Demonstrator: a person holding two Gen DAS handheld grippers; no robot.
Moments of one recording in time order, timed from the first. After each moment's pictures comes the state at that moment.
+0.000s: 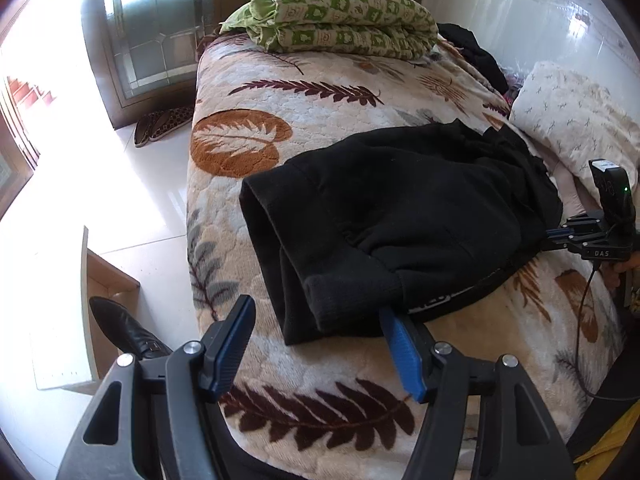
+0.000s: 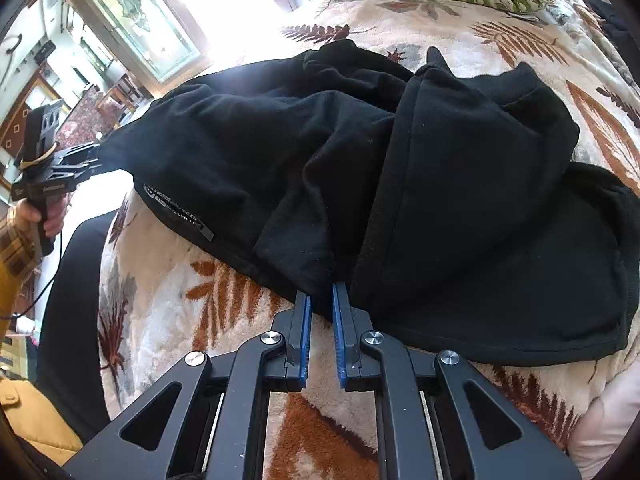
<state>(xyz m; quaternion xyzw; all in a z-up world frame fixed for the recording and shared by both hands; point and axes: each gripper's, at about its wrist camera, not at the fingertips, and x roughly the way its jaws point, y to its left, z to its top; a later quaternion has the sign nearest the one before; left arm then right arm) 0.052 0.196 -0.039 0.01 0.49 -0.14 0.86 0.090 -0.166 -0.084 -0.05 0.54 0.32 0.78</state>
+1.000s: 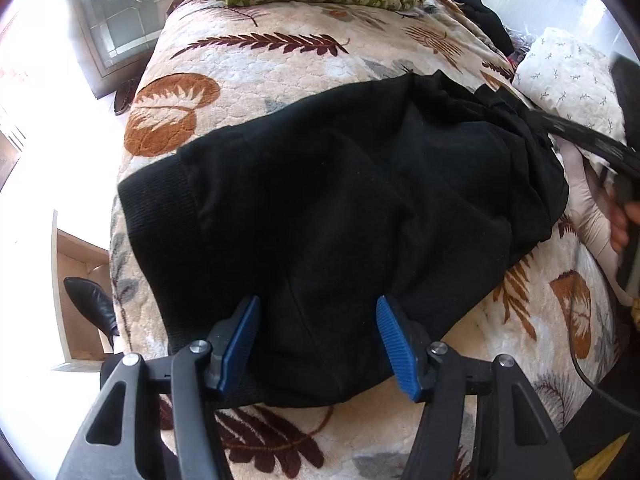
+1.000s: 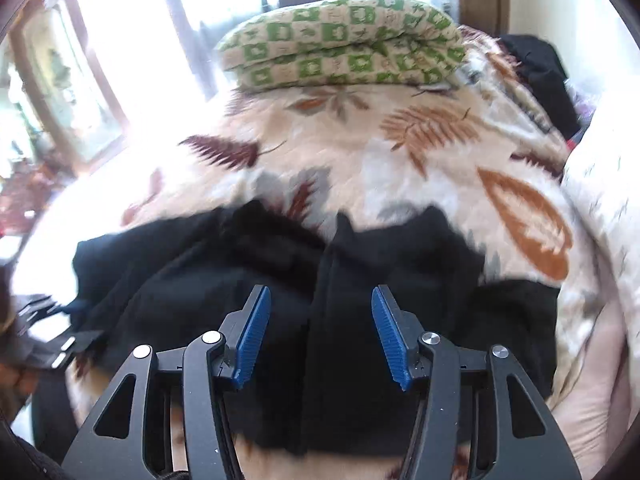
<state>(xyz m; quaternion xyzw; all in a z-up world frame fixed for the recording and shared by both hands) 0.081 0.120 -0.060 0.02 0.57 -0.13 0.81 0.158 -0.155 -0.030 -0.02 0.45 0.14 0.88</state>
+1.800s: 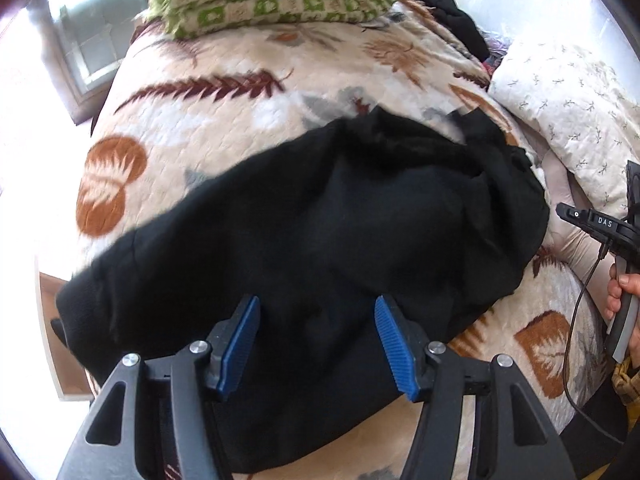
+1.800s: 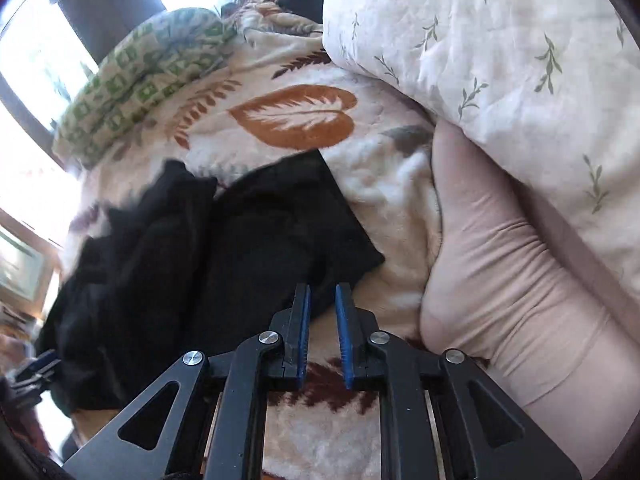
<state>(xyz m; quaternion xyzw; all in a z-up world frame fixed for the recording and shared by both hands) 0.126 0.051 -0.039 0.03 0.54 -0.17 0.82 0.090 -0.332 -0.061 0.19 0.48 -0.06 0.85</state>
